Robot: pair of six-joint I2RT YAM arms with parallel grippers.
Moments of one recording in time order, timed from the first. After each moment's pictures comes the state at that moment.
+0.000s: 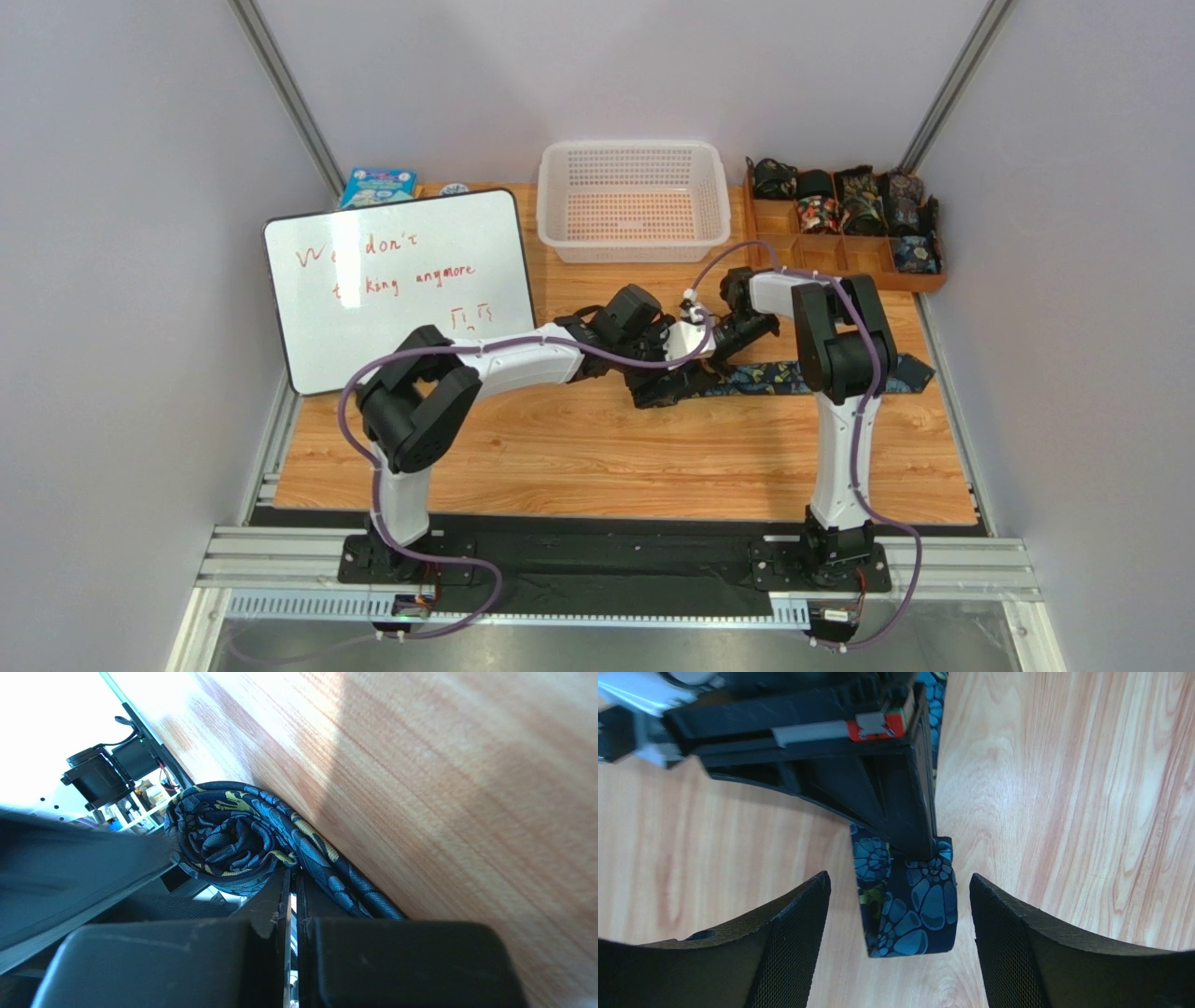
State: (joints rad) left arm -0.87 1.90 1.26 -0.15 0.34 0.42; right arm 0.20 2.19 1.36 -0.90 -0.91 -0.01
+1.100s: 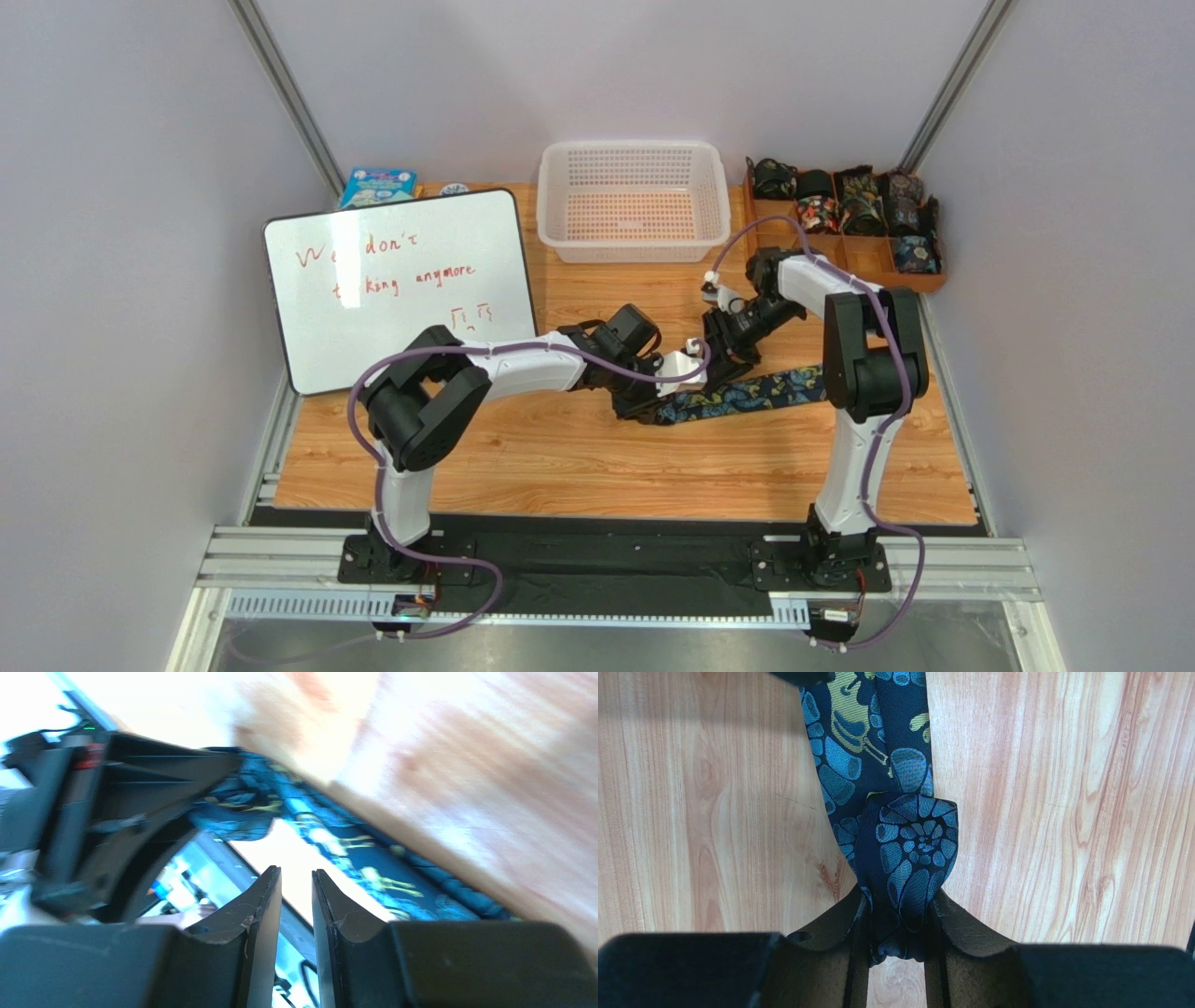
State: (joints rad) left arm -0.88 1.94 1.23 -0.29 0.42 0.50; right arm 0.14 2.02 1.39 -1.07 -0.77 -0.15
